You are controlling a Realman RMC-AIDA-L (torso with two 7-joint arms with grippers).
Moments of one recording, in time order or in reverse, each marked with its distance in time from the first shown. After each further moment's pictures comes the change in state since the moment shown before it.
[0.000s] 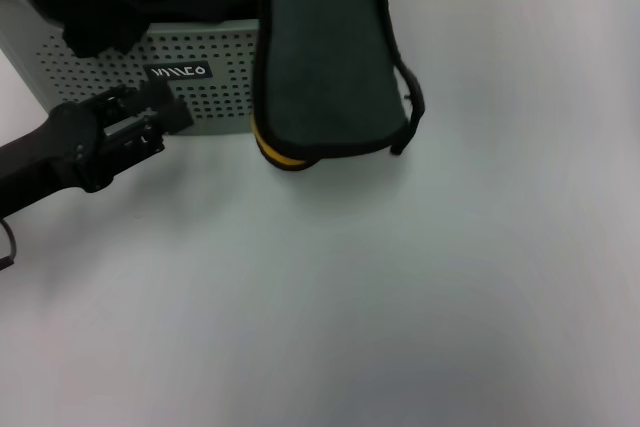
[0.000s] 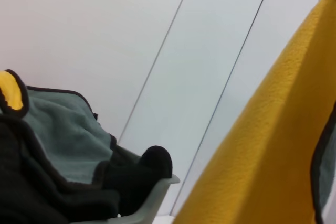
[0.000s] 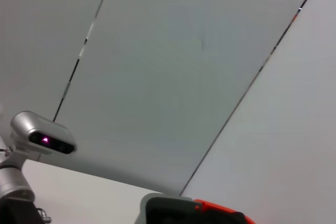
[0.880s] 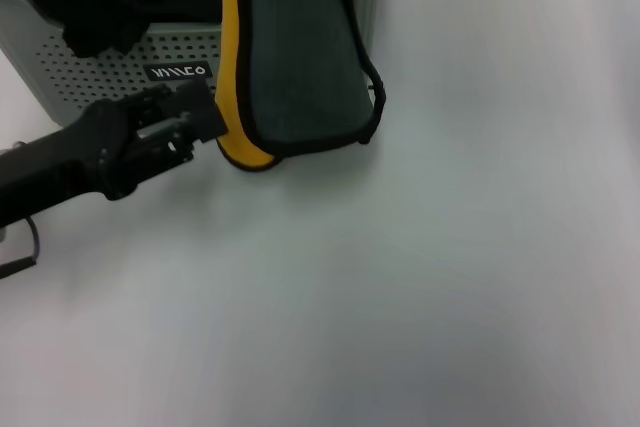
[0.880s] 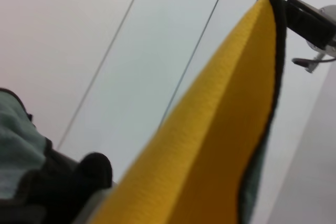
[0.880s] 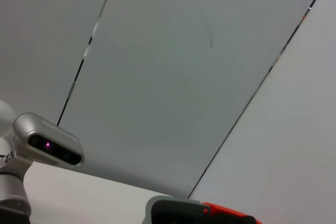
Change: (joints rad) left arm -0.048 0.005 0.038 -0.039 0.003 0.082 -0.018; right arm 0.008 0.011 -0.063 0.090 -0.015 0.081 -0.046
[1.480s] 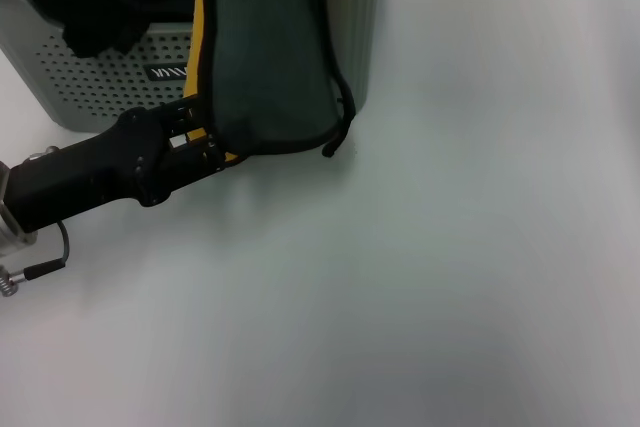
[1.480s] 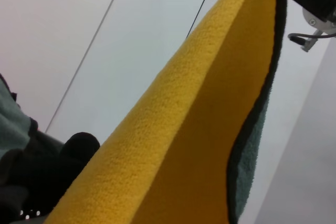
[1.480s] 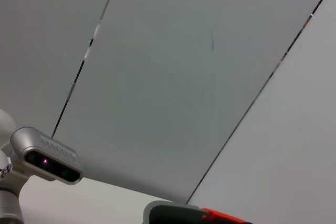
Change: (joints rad) left arm -0.019 -0.017 0.039 -0.024 0.004 -0.040 0.019; right arm 0.001 0.002 -0.027 0.018 0.002 0.039 -0.023
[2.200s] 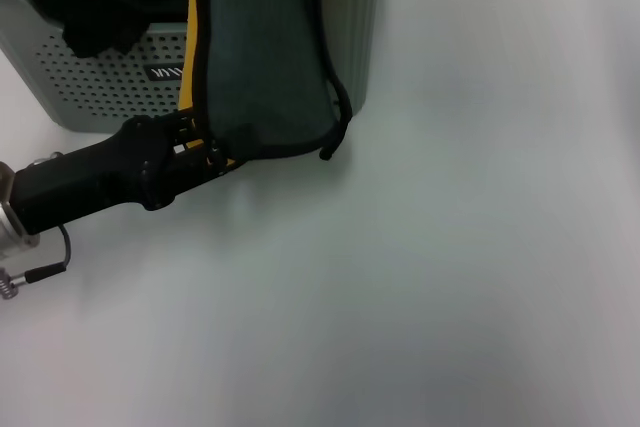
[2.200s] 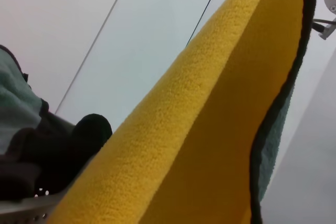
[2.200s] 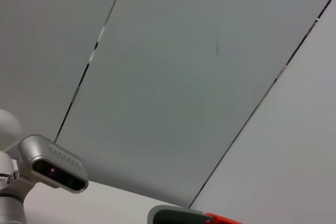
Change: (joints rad) left arm -0.003 0.002 0.000 0.004 0.030 -0.020 -0.028; right arm 0.000 0.002 -0.014 -0.008 0.005 0.006 0.005
